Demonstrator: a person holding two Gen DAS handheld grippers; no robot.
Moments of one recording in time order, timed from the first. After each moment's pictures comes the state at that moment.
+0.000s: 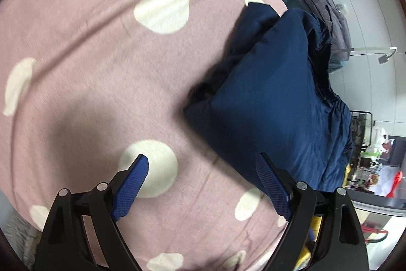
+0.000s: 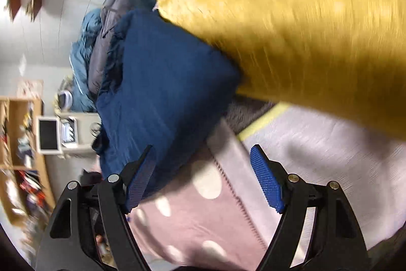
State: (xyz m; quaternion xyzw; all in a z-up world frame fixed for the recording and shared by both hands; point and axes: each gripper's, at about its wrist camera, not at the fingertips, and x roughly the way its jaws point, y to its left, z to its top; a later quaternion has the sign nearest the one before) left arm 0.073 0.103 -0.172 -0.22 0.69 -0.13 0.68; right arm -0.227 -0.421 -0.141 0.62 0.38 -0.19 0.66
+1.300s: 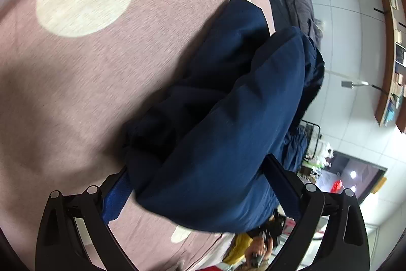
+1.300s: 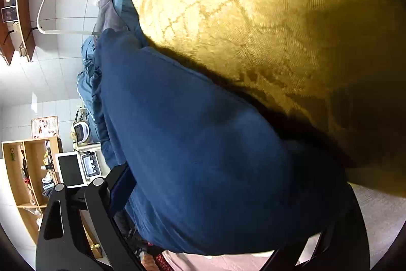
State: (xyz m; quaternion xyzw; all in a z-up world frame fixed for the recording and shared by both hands) left arm 0.139 0.075 -0.231 -0.38 0.69 -0.22 0.57; right arm -0.146 -0.452 -0.201 0.68 0.33 -0.20 0.62
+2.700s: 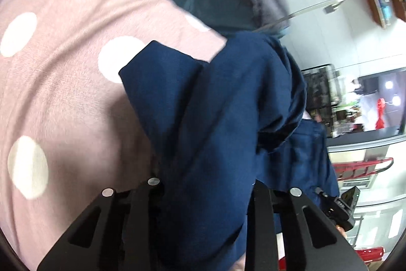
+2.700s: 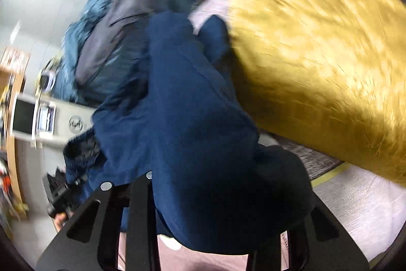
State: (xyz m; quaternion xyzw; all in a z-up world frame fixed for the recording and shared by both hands) left arm 0.206 -0.005 -0.133 -0.16 0.63 -0.34 0.68; right arm -0.086 -0.401 -0.065 0.47 0.43 -0.22 0.74
